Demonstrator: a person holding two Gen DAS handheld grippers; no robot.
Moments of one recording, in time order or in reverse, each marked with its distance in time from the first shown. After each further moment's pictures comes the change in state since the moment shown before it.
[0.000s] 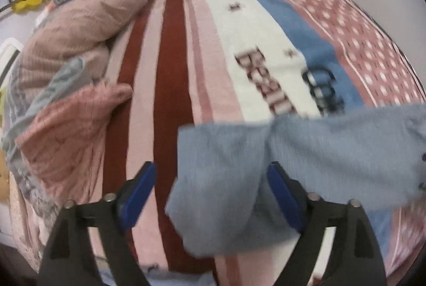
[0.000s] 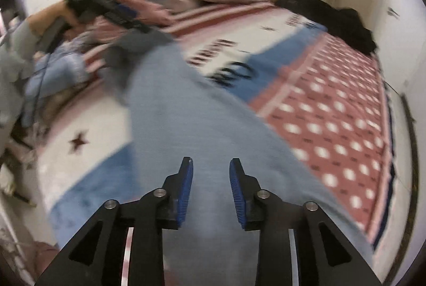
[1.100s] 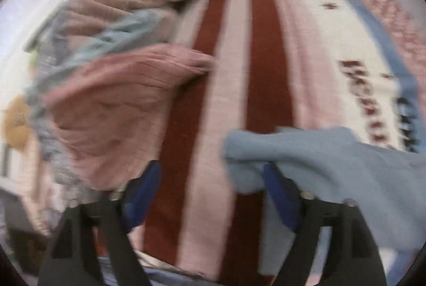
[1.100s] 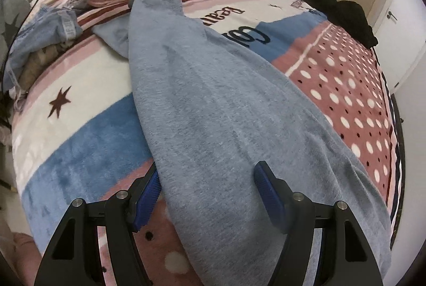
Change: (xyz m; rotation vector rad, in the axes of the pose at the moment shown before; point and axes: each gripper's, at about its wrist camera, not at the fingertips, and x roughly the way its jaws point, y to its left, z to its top) left arm 0.045 0.094 -0.004 -0.259 0.079 0.145; right arm 0.045 0.030 -0.038 -0.030 0.104 -0.122
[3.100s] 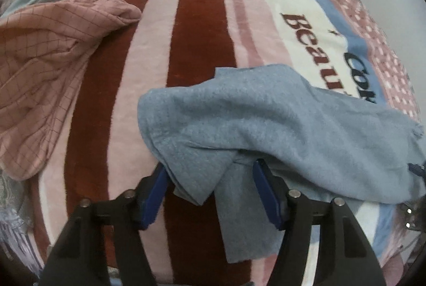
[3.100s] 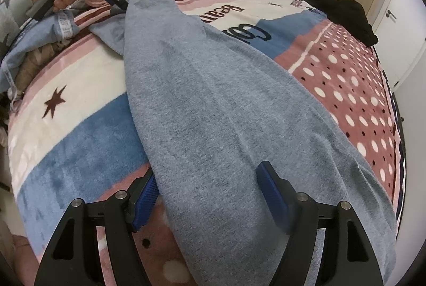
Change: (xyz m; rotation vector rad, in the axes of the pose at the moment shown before) left arm 0.042 -0.014 -0.042 0.051 0.058 -0.310; right arm 0.010 0.002 -0.002 0.012 -0.008 -0.001
